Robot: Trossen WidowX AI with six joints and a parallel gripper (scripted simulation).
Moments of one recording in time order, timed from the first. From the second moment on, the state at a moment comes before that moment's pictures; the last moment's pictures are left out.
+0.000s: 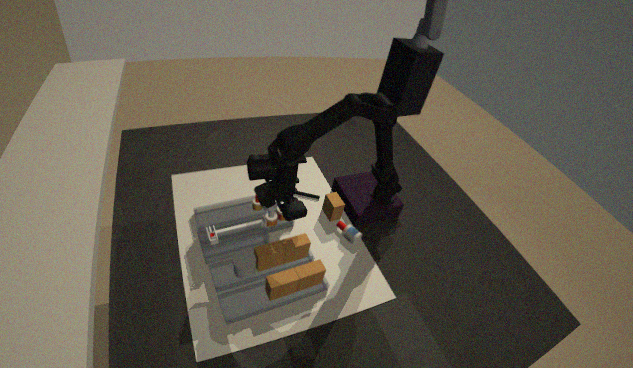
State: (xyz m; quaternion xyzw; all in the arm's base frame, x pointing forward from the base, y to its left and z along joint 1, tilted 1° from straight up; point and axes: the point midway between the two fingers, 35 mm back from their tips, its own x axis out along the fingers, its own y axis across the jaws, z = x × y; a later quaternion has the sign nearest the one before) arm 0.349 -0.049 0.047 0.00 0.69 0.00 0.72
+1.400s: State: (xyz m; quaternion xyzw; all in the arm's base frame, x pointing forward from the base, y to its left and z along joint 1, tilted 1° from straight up) arm 0.349 -0.049 0.034 0.00 0.69 0.00 0.72
